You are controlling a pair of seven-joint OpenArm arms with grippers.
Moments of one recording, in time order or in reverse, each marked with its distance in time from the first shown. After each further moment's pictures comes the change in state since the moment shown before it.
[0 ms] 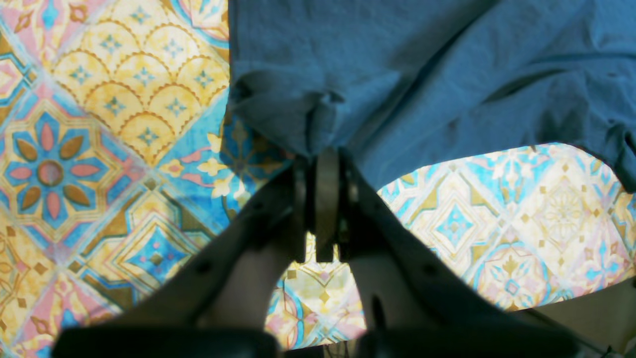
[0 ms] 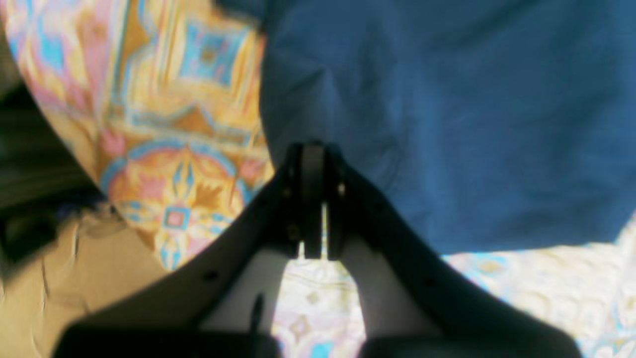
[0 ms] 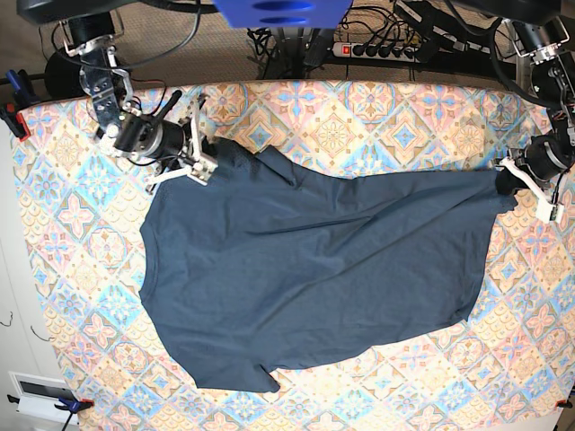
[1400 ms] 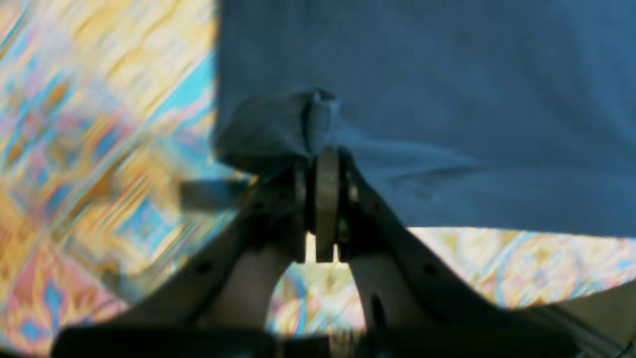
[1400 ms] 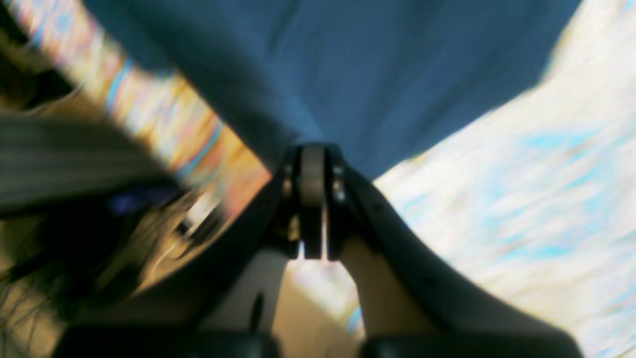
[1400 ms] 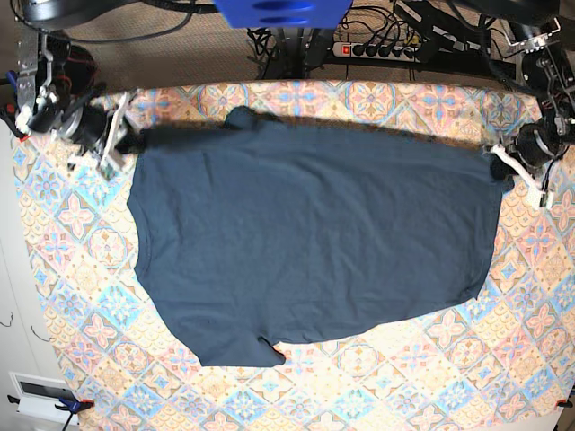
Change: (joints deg) left arm 2.4 2.8 0.1 0.0 5.2 -0.2 -2.9; right arm -12.6 8.7 24.6 0.9 22.7 0.1 -1.0
